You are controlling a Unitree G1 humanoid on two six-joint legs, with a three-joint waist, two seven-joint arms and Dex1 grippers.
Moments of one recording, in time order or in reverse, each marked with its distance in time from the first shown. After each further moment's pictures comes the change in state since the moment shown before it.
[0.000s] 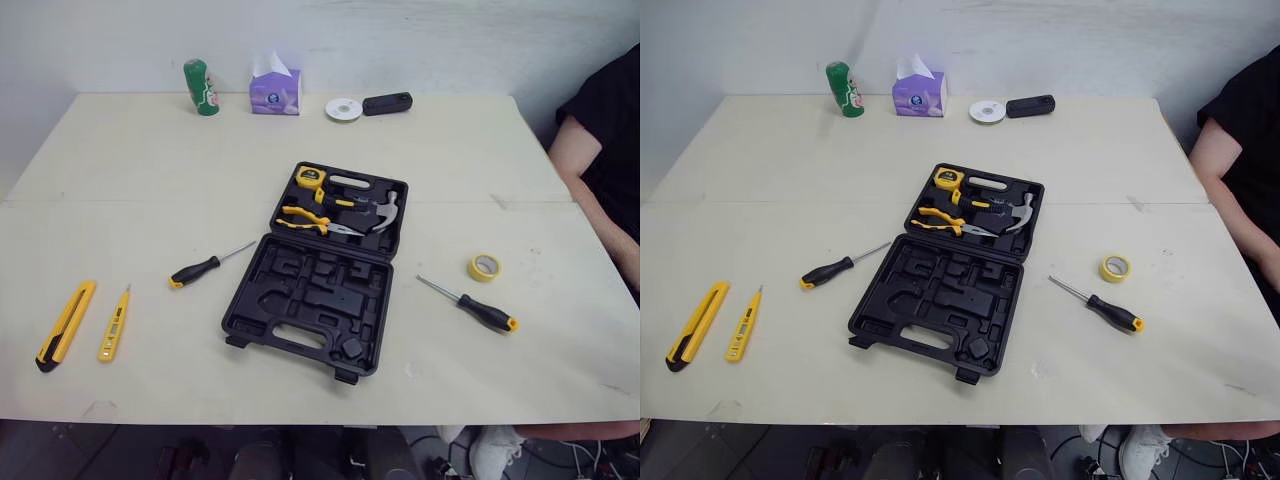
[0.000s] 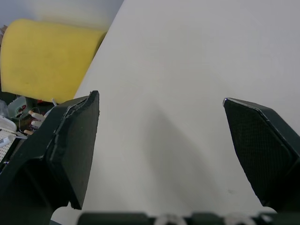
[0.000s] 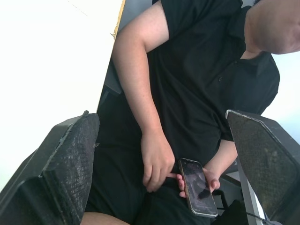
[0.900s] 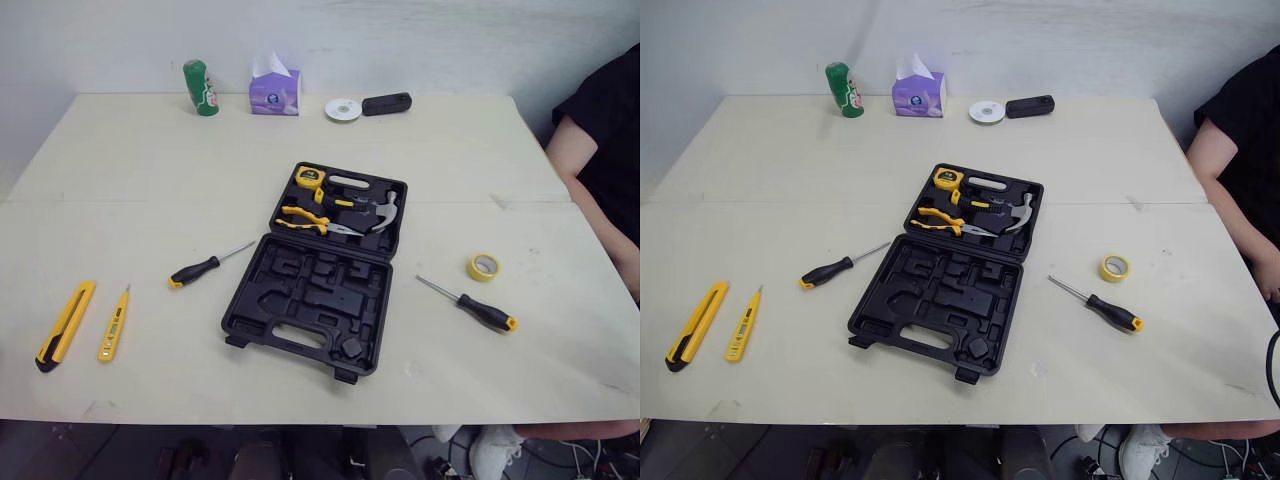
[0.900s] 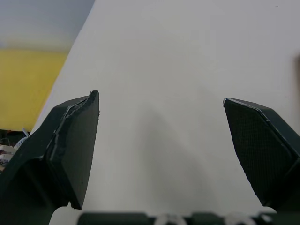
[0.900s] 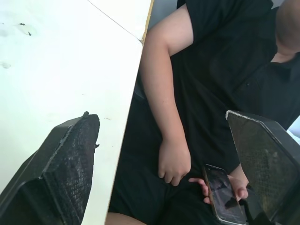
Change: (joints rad) left arm -0.013 -0.041 -0.008 -0.124 -0.017 0.014 -0.084; right arm -0.045 0.030 0.041 0.000 0.007 0.013 0.083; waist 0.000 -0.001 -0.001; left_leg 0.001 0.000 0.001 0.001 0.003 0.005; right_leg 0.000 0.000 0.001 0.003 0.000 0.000
